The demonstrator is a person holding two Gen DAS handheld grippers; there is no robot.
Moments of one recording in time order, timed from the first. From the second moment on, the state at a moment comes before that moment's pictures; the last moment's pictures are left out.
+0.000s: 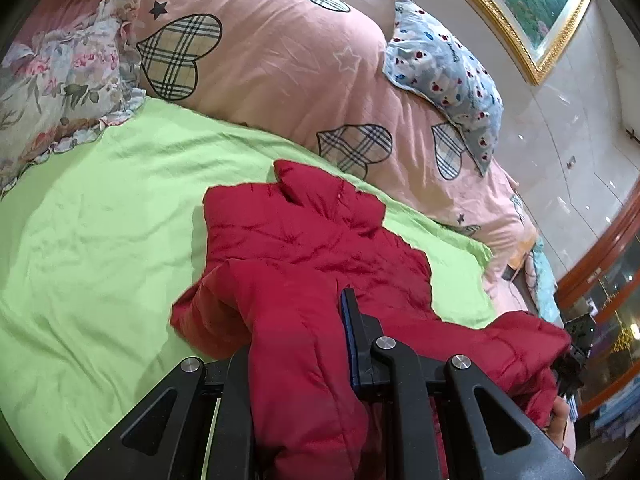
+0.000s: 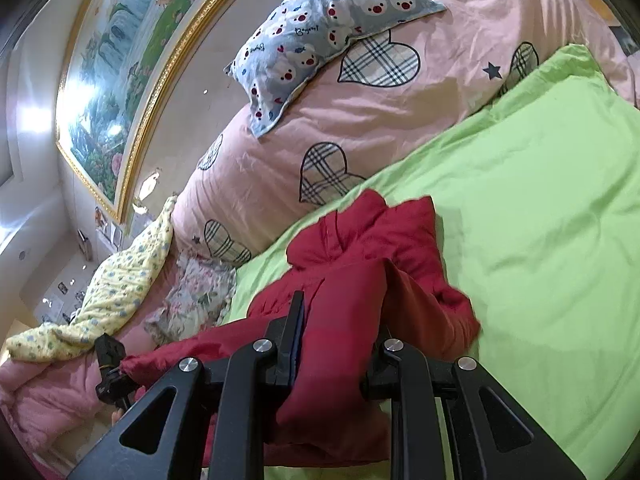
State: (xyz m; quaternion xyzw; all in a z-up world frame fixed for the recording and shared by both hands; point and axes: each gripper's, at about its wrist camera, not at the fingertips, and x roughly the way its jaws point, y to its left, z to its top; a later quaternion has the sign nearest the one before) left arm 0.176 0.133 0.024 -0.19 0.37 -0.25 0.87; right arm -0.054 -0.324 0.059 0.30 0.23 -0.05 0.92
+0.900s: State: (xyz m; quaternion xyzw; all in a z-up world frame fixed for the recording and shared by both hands) left arm 0.412 0.032 -0.048 -0.16 0.44 -0.15 0.87; right arm 0.143 -0.405 -0.003 0.25 0.29 -0.18 0.90
